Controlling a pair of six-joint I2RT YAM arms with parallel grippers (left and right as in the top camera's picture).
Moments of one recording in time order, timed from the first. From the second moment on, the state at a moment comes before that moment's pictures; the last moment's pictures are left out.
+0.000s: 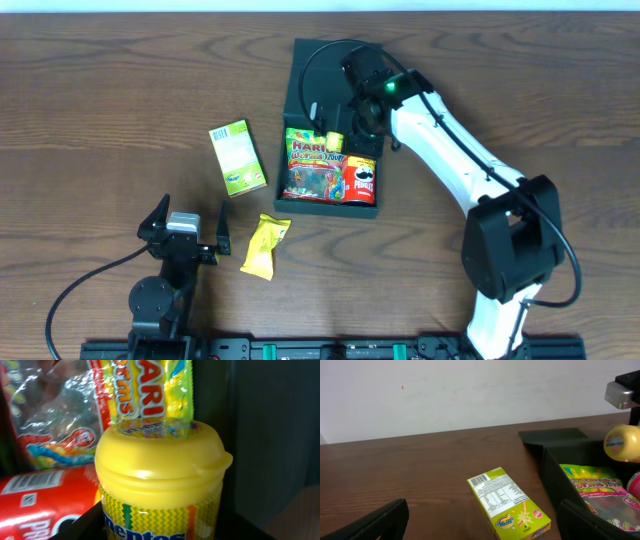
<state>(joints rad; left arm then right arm) -0.08 0.01 0.02 -0.10 0.04 0.07 0.46 2.00 1.64 -0.93 -0.10 -0.94</state>
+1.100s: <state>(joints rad) -0.08 0.01 0.02 -0.10 0.04 0.07 0.43 2.07 1.65 -0.91 -0.08 -0.97</state>
